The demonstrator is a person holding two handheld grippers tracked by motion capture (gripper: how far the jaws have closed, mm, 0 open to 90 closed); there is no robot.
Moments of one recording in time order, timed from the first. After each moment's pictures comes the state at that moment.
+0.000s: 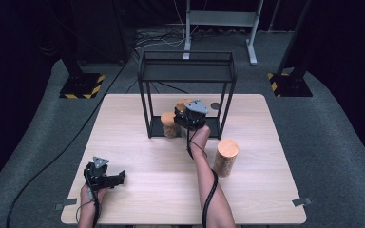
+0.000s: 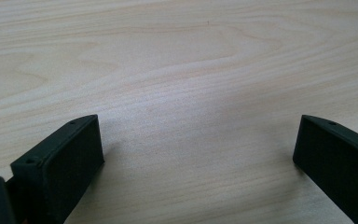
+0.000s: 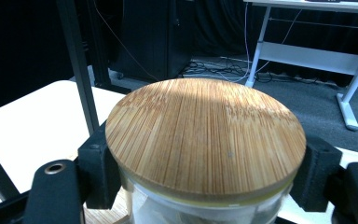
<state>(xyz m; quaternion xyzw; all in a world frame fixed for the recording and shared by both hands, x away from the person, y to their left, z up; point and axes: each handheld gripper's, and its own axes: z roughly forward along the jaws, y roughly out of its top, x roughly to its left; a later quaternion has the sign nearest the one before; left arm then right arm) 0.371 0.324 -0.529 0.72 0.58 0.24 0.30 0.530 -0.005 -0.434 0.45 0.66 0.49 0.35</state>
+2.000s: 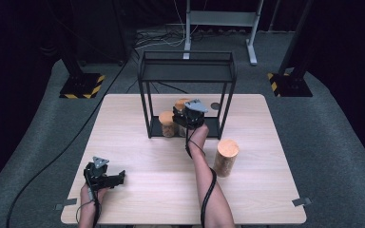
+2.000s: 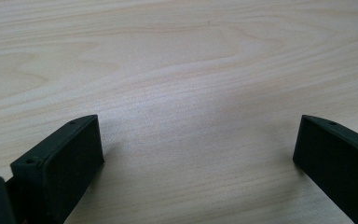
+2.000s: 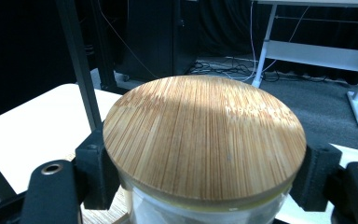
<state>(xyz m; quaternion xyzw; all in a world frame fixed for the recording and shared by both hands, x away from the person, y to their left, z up) 0.371 0.324 -0.529 0.72 0.58 0.24 0.30 0.538 -0.002 -0.438 0.45 0.66 0.50 0.33</state>
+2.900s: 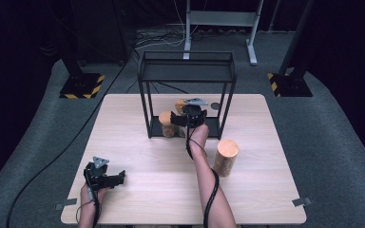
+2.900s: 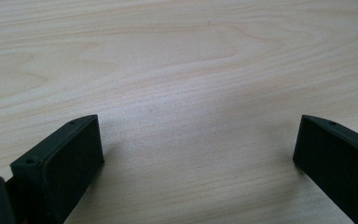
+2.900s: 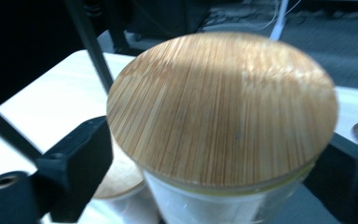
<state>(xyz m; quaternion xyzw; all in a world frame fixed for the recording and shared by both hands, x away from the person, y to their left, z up) 0.371 0.324 -0.529 0.72 0.58 0.24 0.30 0.539 -0.003 -0.428 0.50 0.70 0.45 0.23</state>
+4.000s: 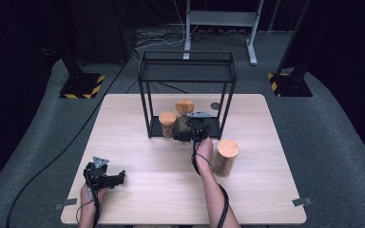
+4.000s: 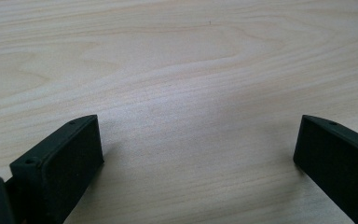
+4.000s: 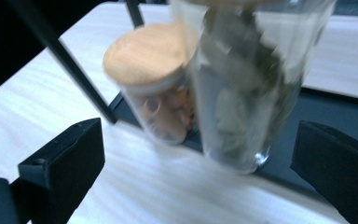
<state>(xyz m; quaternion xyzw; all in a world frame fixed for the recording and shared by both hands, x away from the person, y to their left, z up) 0.372 0.324 -0.530 0.72 0.58 0.24 0.30 0.494 -0.017 -0.447 0.50 0.73 0.43 0.16</state>
